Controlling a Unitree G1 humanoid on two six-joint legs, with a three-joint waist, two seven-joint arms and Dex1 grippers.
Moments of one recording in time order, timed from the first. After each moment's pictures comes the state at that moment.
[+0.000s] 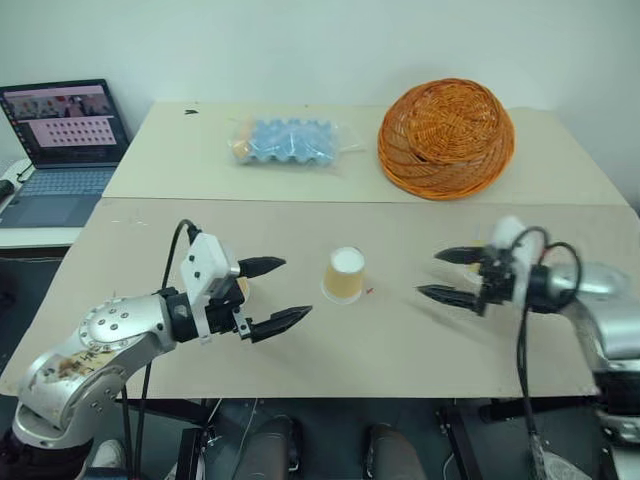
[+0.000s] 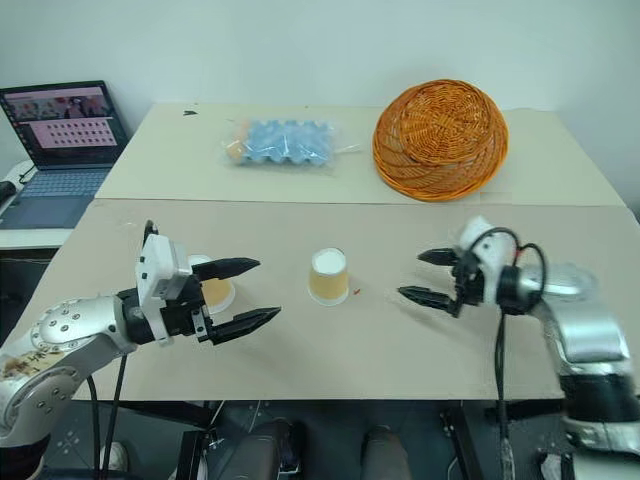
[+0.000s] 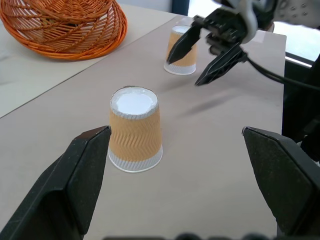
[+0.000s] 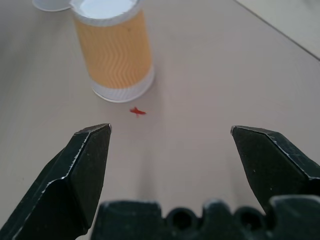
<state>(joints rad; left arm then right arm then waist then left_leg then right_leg) -0.14 0.77 0.13 -0.70 -0.78 0.70 -0.67 -0.24 -0.81 -0.24 -0.20 0.41 0.55 1.05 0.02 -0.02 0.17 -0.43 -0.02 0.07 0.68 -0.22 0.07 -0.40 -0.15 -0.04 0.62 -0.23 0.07</state>
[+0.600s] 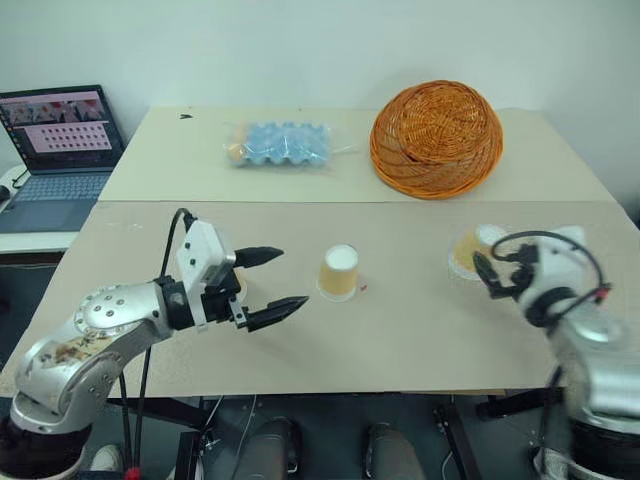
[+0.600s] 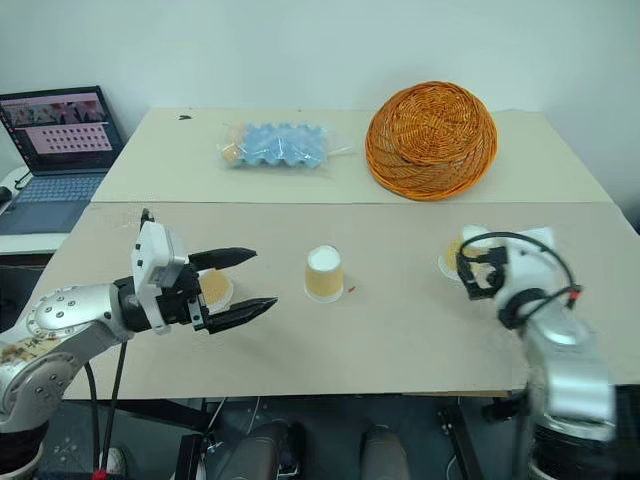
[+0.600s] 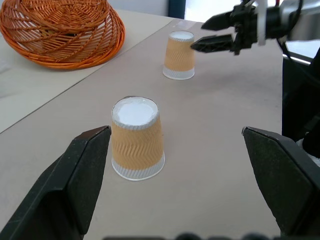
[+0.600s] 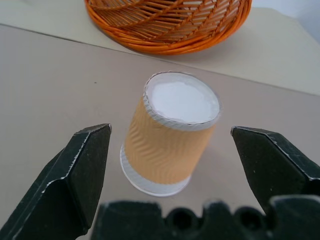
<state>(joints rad) -0.21 0.78 0.12 -0.65 -0.79 0.70 -0.71 -0.17 -0.42 -0.27 -0.29 0.16 0.61 0.23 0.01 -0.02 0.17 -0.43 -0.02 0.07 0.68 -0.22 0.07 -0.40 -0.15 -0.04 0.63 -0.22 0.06</state>
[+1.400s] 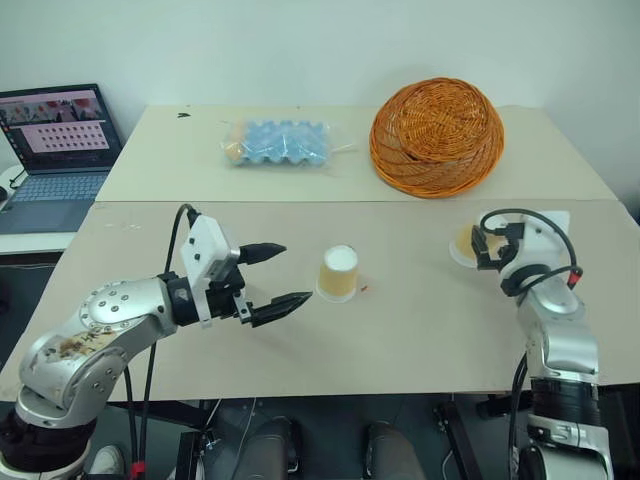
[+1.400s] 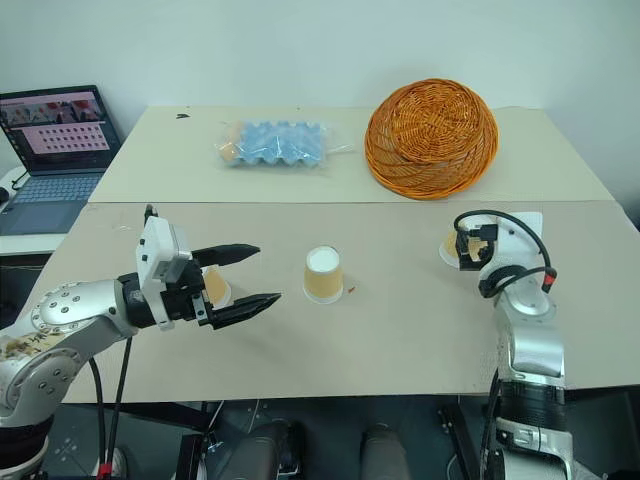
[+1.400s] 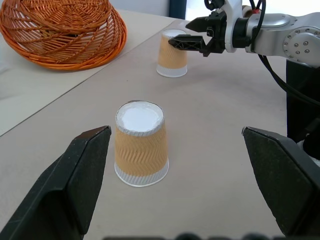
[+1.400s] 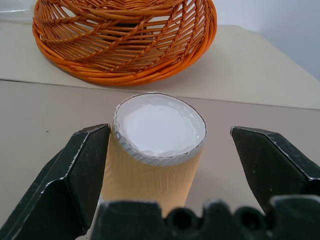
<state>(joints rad) -0.23 0.77 0.12 -0.65 -0.79 0.73 -0.68 -0.37 -0.42 -0.29 0.02 0.12 0.38 0.15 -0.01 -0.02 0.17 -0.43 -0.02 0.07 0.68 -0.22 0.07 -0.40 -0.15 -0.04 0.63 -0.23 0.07</state>
